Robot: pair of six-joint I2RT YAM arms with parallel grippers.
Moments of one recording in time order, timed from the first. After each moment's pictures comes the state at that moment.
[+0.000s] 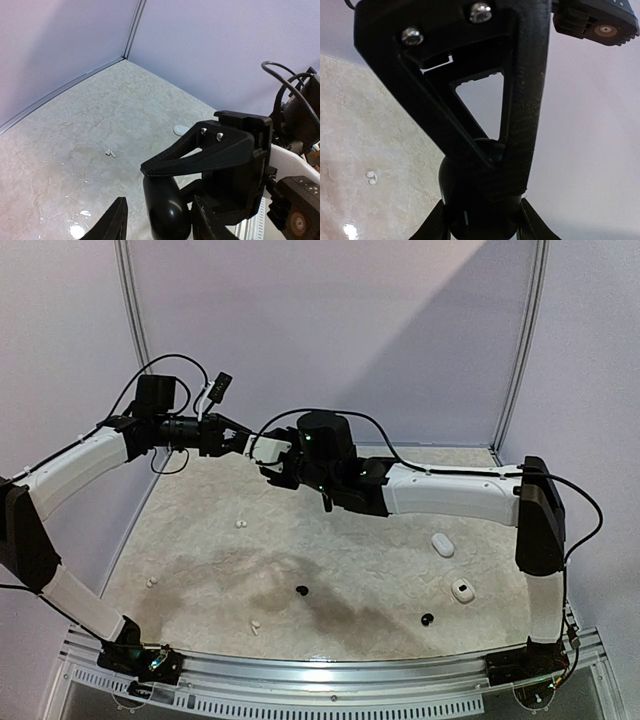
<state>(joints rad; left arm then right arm) -0.28 1.48 1.29 -0.30 0.92 0.03 1.06 2.07 1.76 0.18 0.28 -0.79</state>
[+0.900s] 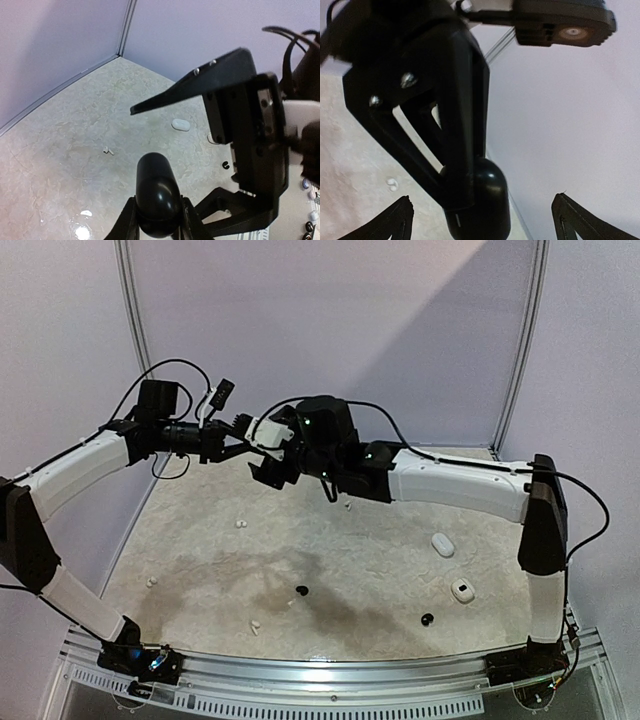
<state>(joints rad) -0.29 1.48 1.26 -0.30 0.94 0.08 1.05 2.07 1.83 0.04 0.24 -0.65</state>
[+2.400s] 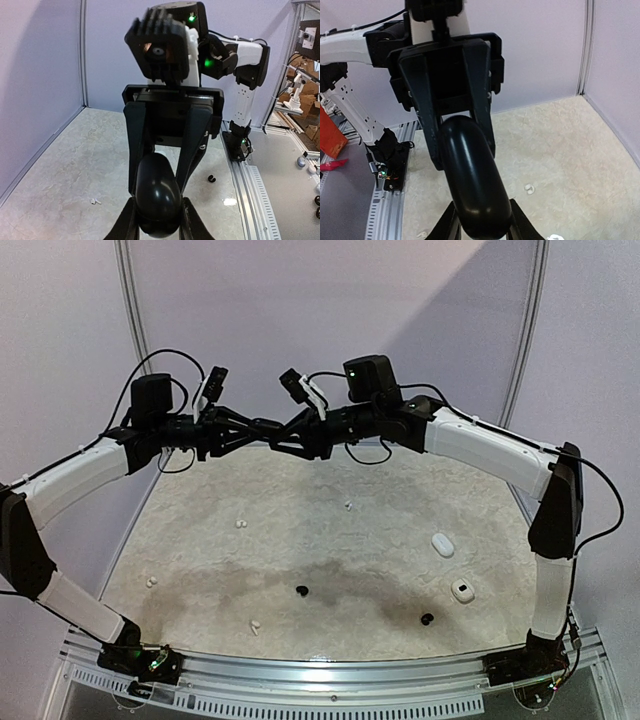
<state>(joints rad) -0.32 1.44 1.19 0.02 1.14 0.09 0.85 2.01 1.95 -0.29 -0.62 -0.03</state>
